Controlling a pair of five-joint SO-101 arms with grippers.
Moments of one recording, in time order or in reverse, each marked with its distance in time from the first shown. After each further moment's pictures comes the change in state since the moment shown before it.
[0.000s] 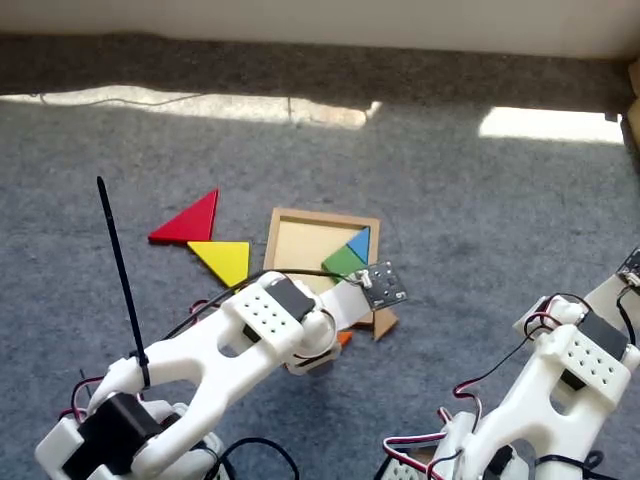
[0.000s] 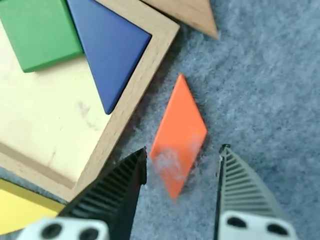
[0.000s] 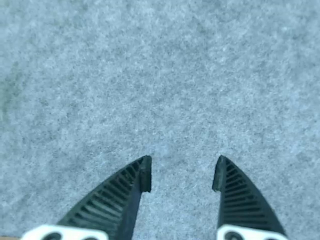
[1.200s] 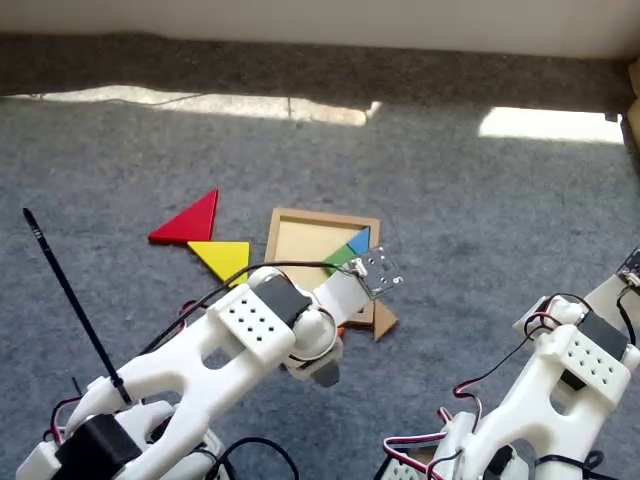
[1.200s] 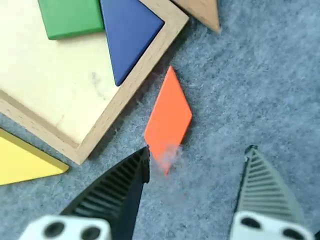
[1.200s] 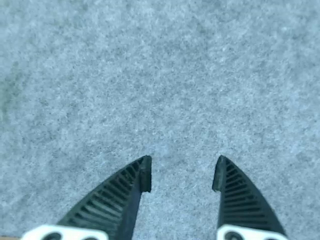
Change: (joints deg) left arm 0.3 -7.6 -3.7 12.0 9.2; right arm 0.0 0.0 0.0 0.0 0.0
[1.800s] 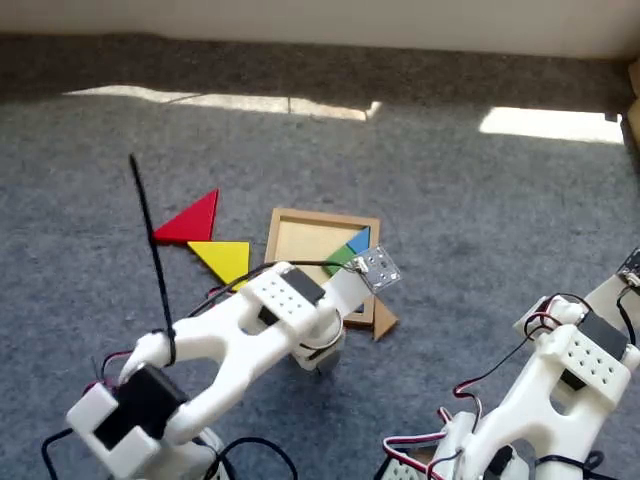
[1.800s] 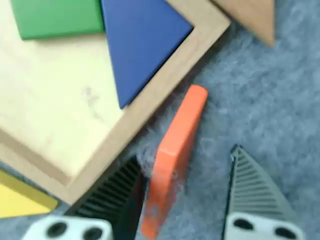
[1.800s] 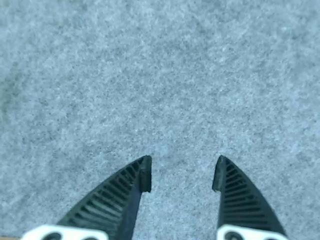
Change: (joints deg) left arm -0.5 20.1 -2.5 -11.0 0.9; right arm 0.0 0.0 0.0 0.0 0.0
